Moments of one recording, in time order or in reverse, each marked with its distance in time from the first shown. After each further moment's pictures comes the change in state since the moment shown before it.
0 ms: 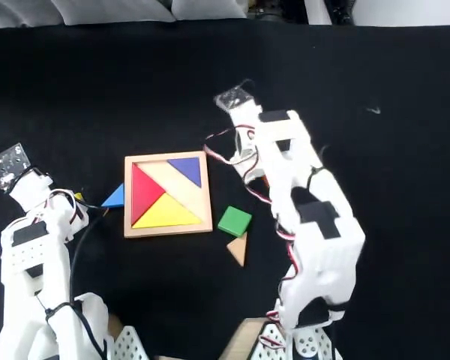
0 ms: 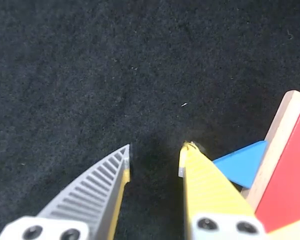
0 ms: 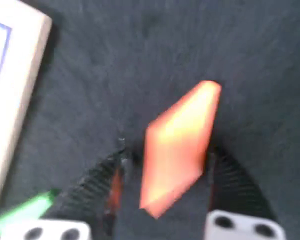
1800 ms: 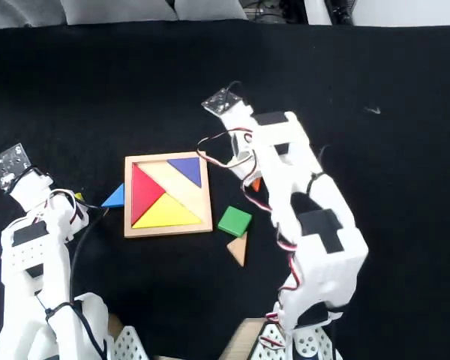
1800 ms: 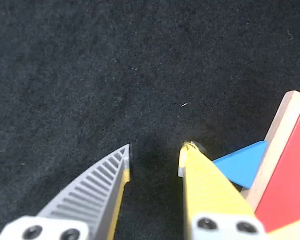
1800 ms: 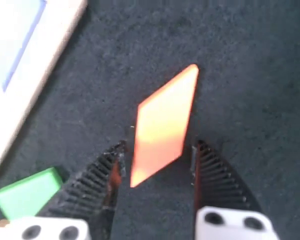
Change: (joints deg) left arm 0.0 0.0 0.0 0.0 0.0; right arm -3.0 -6.8 4.3 -0.9 7.7
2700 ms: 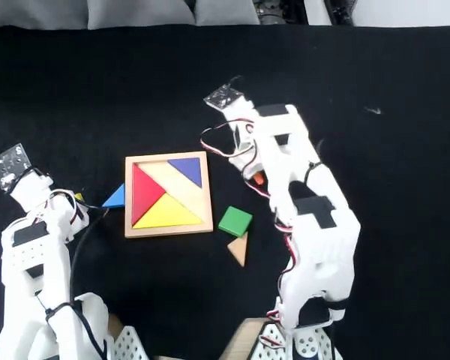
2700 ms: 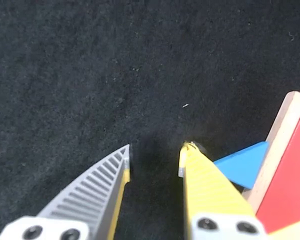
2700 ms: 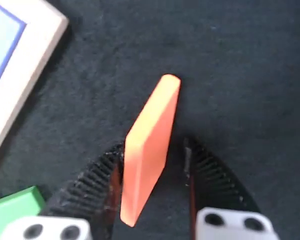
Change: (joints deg) left arm 0.0 0.0 0.3 0.0 0.0; right arm 3.7 11.9 -11.6 1.9 2.1
